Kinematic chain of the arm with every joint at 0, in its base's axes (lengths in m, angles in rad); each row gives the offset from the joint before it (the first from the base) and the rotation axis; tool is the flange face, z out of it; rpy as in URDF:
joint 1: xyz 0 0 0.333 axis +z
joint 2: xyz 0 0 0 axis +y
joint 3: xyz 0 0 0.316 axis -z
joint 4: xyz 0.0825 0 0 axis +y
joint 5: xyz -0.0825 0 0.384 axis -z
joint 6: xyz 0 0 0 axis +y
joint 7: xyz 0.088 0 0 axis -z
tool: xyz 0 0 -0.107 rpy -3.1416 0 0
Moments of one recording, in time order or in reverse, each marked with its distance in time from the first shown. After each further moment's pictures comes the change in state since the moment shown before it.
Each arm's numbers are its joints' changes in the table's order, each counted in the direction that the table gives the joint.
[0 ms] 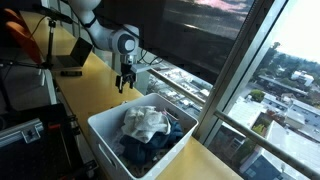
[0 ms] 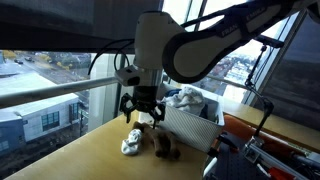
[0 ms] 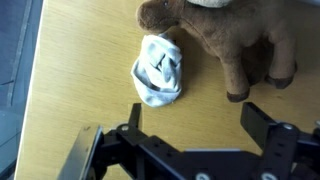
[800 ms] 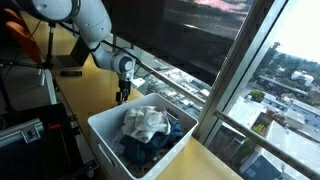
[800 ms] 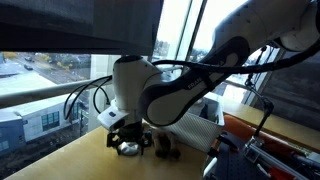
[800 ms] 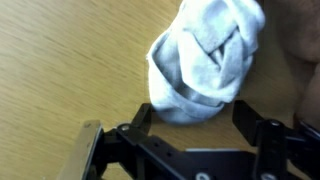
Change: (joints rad) arm 0.056 0.297 0.009 -0.212 0.073 0.005 -0.149
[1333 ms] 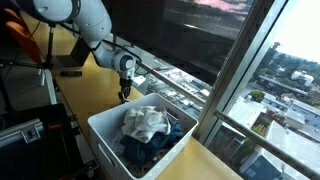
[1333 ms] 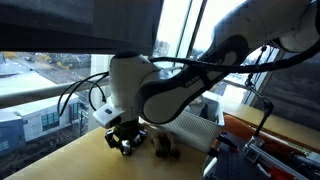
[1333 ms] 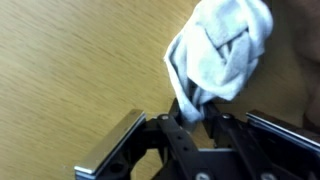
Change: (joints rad) arm 0.009 0.008 0.000 -0.035 0.000 0.000 -0.018
